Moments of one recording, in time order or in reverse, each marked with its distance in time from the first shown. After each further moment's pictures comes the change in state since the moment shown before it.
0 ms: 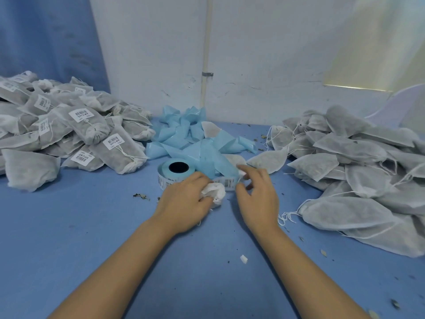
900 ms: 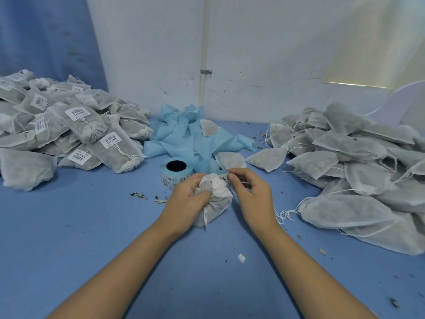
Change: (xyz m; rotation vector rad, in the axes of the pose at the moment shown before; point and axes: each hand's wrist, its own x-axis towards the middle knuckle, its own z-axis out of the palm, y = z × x) left_hand -0.007 0.019 0.003 -0.858 0.044 -0.143; right_hand 0.000 -0.005 -0.004 0.517 -0.143 0.051
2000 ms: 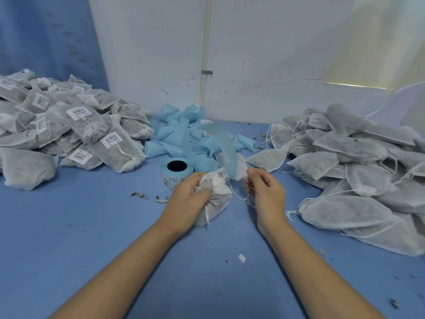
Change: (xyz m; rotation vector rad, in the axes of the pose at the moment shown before) left_hand 0.001 -0.001 0.000 0.009 0.027 -0.034; right_hand 0.009 0.005 -0.009 0.350 0.267 0.323
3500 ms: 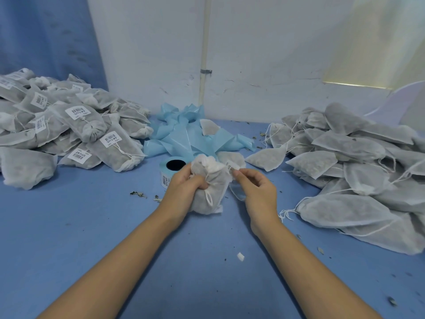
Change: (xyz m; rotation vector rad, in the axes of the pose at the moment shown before) left_hand 0.015 0.000 -0.003 -0.290 0.088 -0.083; right_hand -0.013 -0.009 0.011 -0.026 -0.067 0.063
